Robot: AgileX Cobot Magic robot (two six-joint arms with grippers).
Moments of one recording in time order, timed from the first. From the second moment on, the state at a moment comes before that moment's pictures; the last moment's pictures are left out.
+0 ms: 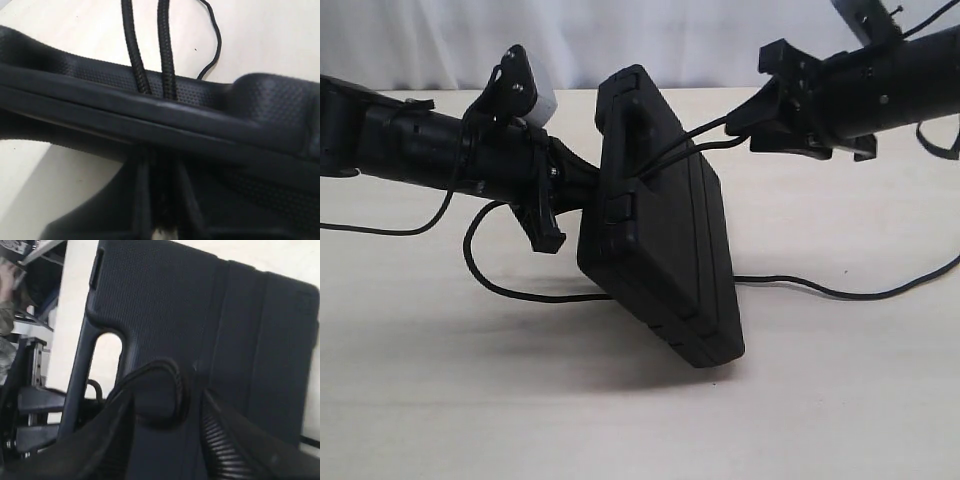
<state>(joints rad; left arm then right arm) -0.18 1.77 -0.94 -1.54 0.76 2.11 0.06 1.62 -1.09 1.08 0.81 -0.54</state>
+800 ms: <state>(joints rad) -0.18 1.45 -0.94 -1.25 0.68 1.93 0.06 1.71 -1.09 1.32 0.90 -0.72</state>
